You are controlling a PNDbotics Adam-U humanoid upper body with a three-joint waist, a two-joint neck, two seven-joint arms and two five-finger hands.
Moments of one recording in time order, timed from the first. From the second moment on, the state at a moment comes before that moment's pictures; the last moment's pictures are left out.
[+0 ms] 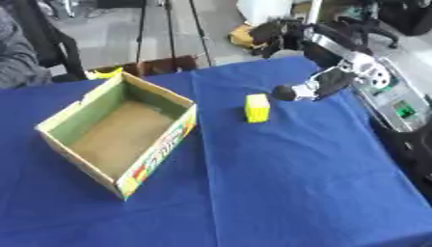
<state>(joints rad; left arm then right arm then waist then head) -0.17 0.12 -0.09 -1.74 -0.06 -0.25 0.26 -0.45 -0.90 -0.05 -1.51 -0.11 -0.51 0.53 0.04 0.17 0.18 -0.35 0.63</state>
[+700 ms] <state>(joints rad) -0.21 0.13 -0.10 -1.75 -0.06 -0.25 0.24 -0.61 -0.94 -0.01 -1.13 0.14 -0.52 0.63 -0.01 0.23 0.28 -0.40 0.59</state>
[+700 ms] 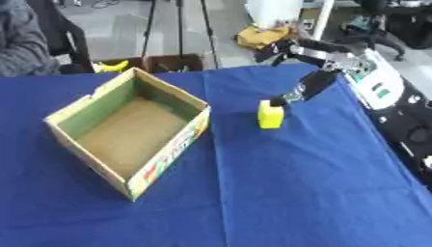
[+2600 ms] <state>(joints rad) -0.21 0.13 -0.11 -1.75 -0.06 -0.25 0.23 -0.72 -0.85 0.01 -0.75 0.79 -0.71 0.38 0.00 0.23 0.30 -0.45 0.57</state>
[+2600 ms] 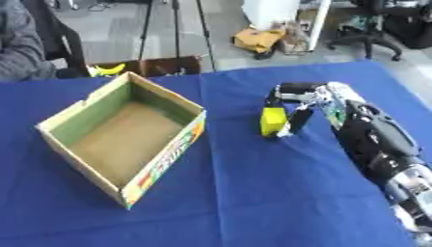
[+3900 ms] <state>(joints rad) -0.20 0.13 -0.13 -1.75 -0.05 -0.24 0.21 -1.02 -0.56 0.13 -0.86 0.82 -0.81 0.34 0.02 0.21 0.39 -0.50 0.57</state>
